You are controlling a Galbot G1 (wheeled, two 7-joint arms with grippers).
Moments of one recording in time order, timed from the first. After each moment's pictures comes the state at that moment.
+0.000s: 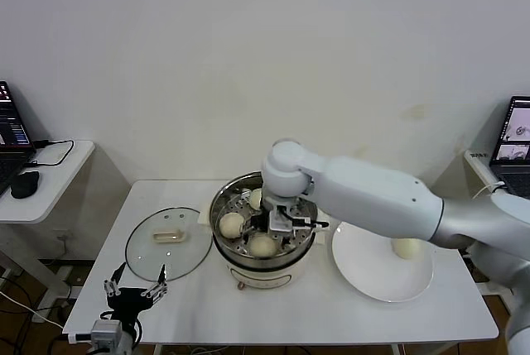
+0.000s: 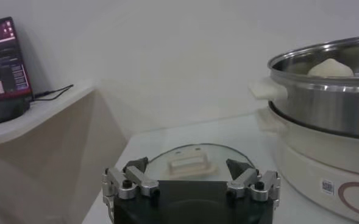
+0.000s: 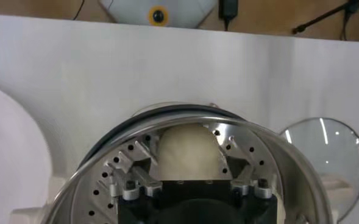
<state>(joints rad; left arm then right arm) 1.65 -1.50 -0.74 -2.13 0.07 0.25 0.10 0.27 1.12 -0.88 1.56 -0.27 0.37 -1.38</state>
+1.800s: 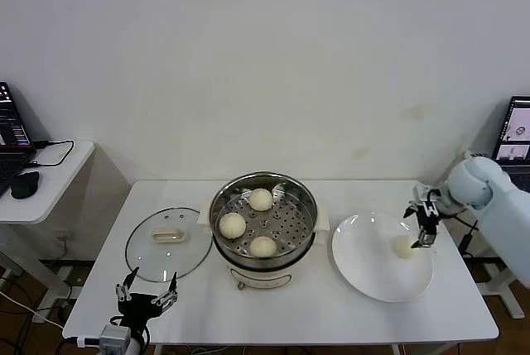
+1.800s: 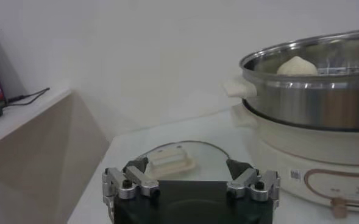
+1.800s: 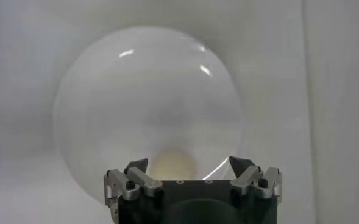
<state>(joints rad) 1.69 -1.49 -0.70 -2.15 0.09 0.26 0.13 -0.32 0.65 -0.21 1.30 -0.42 -0.21 -1.31</state>
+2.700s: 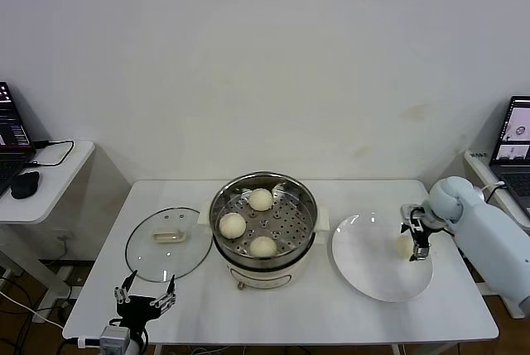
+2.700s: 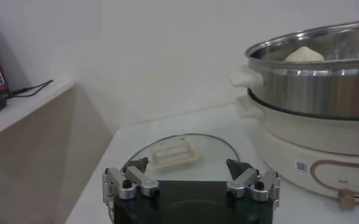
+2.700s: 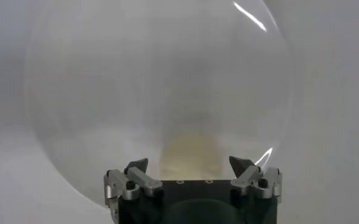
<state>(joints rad) 1.68 -1.49 -0.71 -2.11 0.09 0.26 0.13 -0.33 0.77 -0.23 1.11 -0.57 -0.13 -1.28</state>
